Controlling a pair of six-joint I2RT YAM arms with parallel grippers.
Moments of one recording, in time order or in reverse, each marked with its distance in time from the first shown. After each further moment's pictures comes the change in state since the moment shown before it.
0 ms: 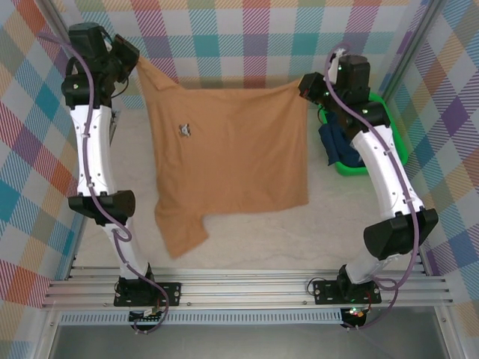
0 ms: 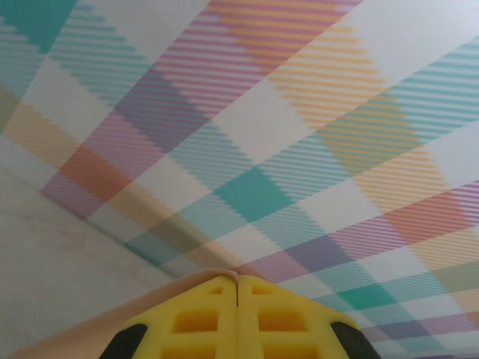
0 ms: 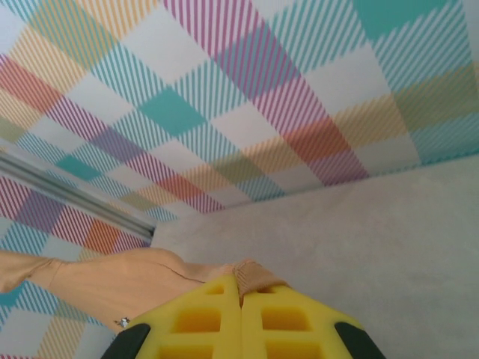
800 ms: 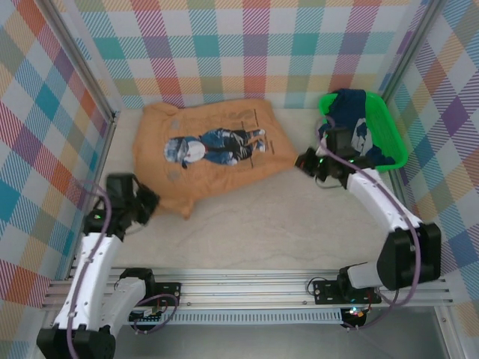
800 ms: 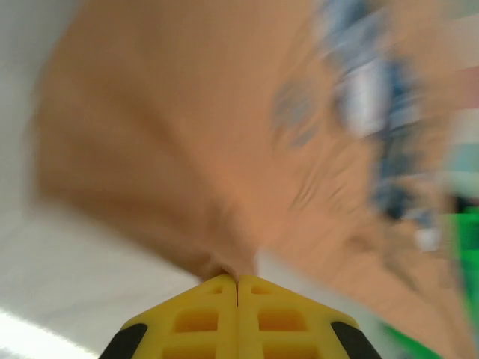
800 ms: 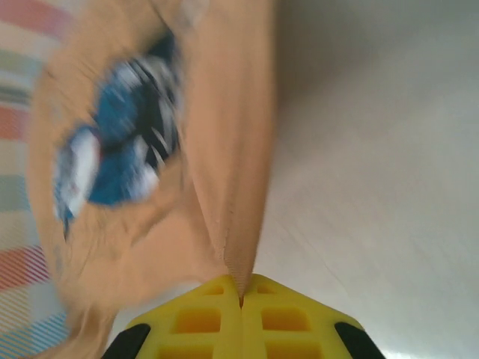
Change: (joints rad) left arm -0.091 -1.187 -1.987 0.087 0.002 -0.263; right arm 0.003 -0.217 -0.894 0.057 -0.170 0.127
